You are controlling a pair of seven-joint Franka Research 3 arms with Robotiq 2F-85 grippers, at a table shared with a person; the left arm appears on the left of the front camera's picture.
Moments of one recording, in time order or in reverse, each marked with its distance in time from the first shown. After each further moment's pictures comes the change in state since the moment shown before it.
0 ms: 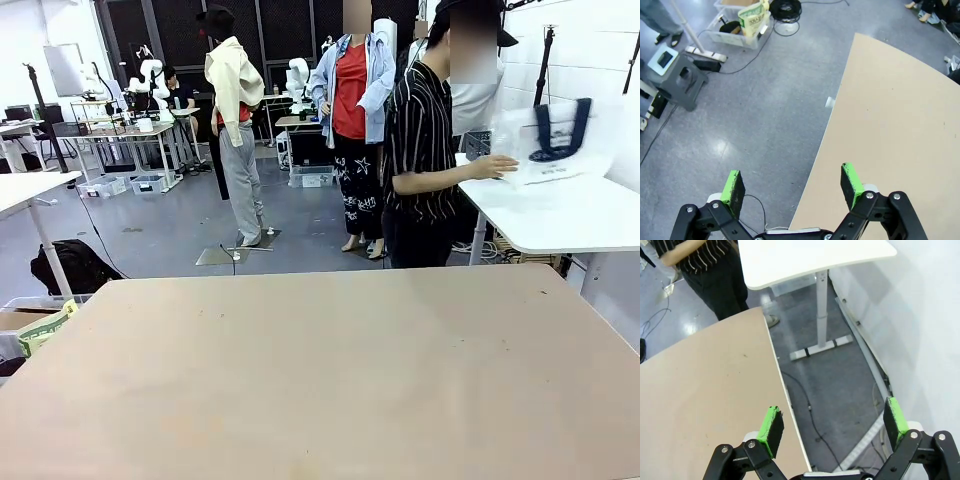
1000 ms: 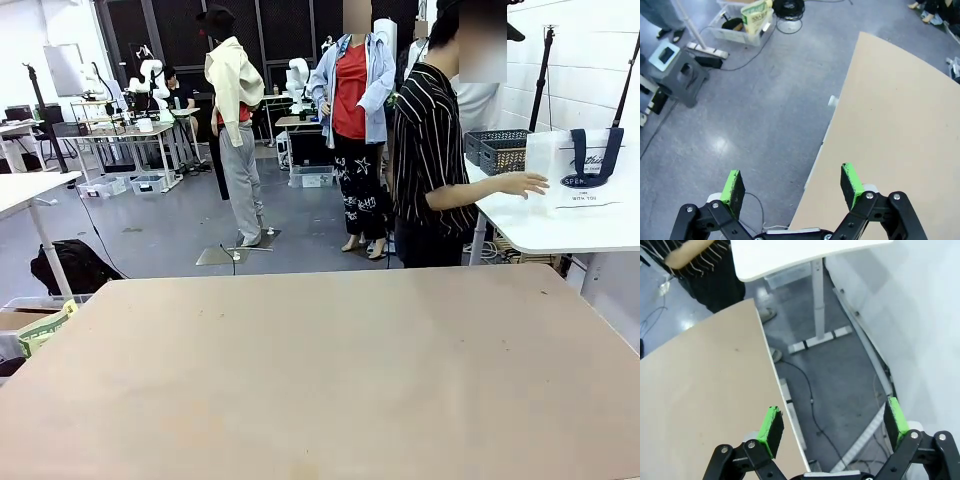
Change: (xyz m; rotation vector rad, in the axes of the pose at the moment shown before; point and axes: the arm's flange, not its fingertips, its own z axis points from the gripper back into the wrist) left arm -0.003 0.001 -0.009 -0.003 0.010 0.019; right arm -0.010 -0.007 -0.015 -0.004 0.040 -0.024
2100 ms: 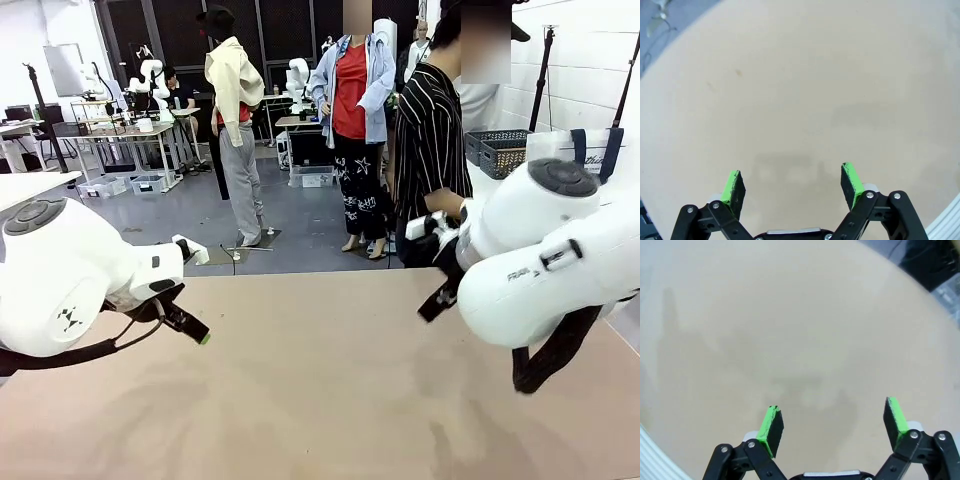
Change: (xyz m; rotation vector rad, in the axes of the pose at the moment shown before) left arm -0.116 -0.329 0.001 -0.458 0.009 -0.852; right arm -0.091 0.343 0.035 0.463 -0.007 0.835
